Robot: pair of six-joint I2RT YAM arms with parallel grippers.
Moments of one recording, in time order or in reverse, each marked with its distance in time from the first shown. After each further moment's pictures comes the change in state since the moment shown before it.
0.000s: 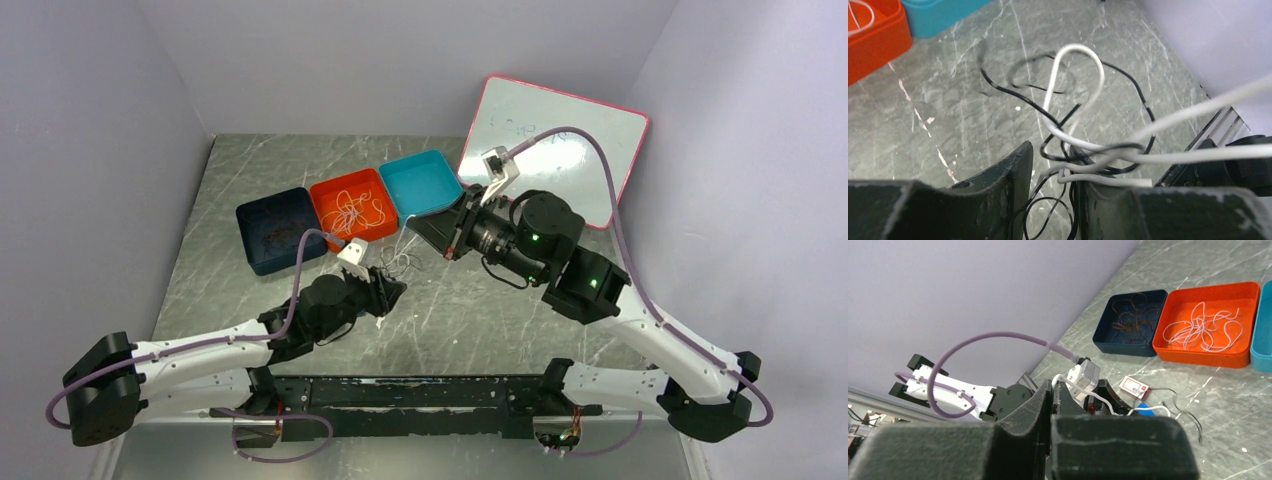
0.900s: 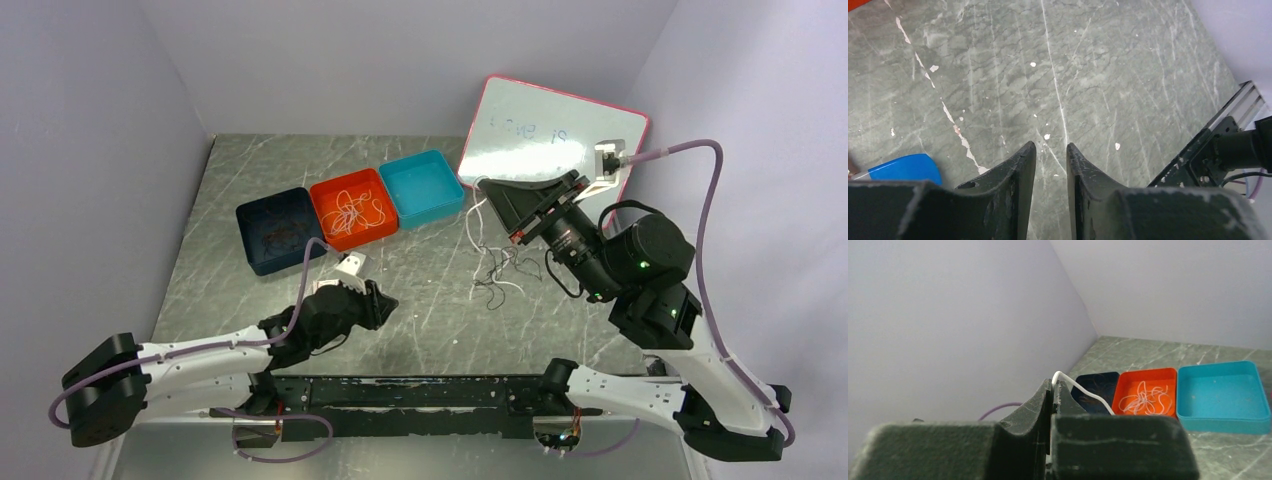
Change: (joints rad) left arm 0.000 0.001 -0.112 -0.026 0.020 -0.077; right arm 0.000 -0.187 0.087 0.020 0.259 -0.174
